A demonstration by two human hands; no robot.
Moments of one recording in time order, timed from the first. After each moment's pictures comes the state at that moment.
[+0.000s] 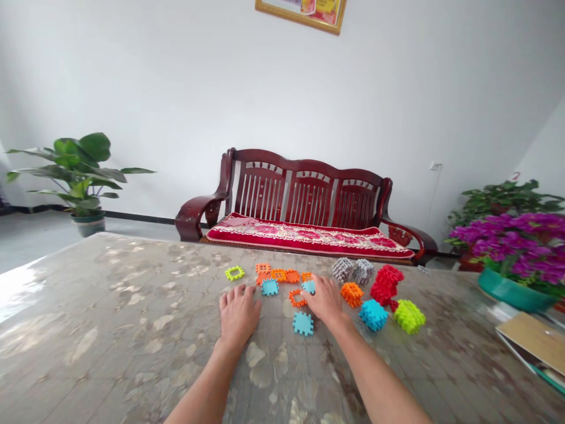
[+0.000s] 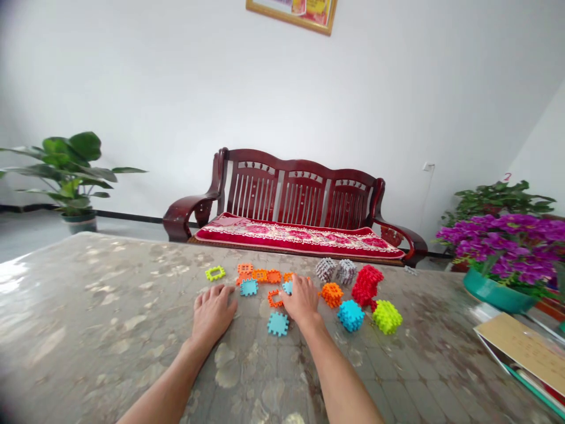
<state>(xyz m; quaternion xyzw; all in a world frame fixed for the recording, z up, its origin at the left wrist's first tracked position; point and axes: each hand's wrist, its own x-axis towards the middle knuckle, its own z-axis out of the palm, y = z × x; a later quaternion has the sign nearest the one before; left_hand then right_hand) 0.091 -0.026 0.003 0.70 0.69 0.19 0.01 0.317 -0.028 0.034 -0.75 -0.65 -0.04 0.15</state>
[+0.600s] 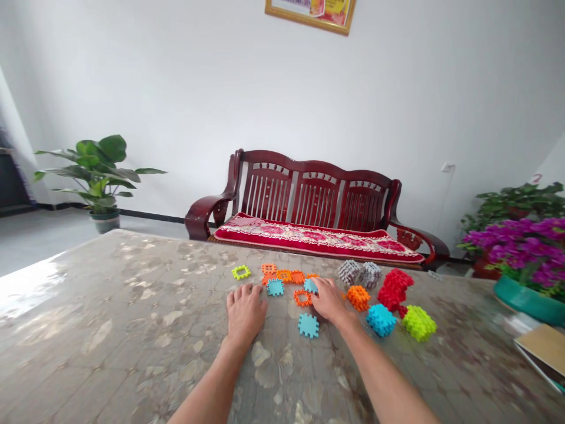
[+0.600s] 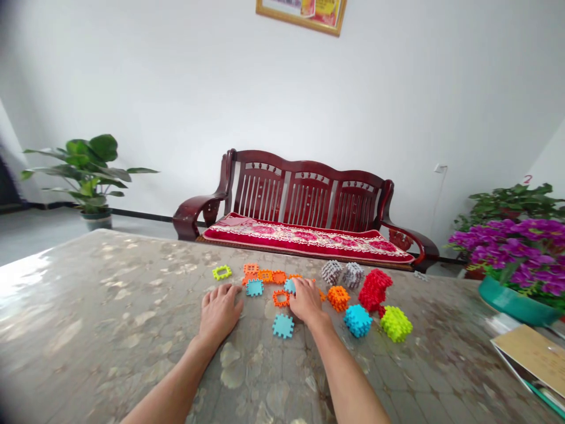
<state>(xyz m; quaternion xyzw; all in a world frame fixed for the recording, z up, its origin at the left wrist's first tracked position) 0.092 -0.026 0.004 0.70 0.68 0.21 0.02 0.329 -0.011 0.023 -0.68 -0.72 0.01 0.13</state>
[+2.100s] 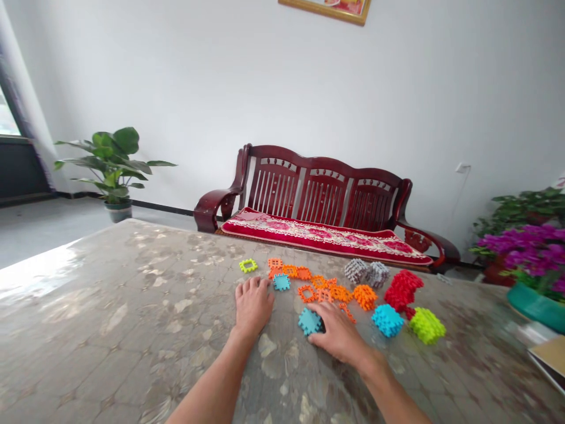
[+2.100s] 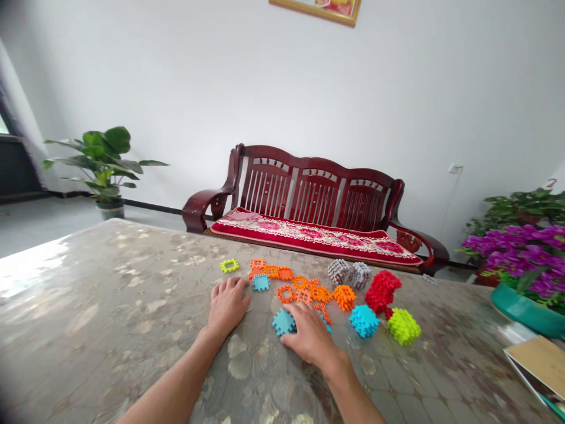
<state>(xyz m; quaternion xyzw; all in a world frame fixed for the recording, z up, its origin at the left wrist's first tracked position) 0.093 -0.024 0.002 0.70 0.68 0.21 0.04 0.312 -0.089 0.031 -0.60 -0.77 0.14 0.16</state>
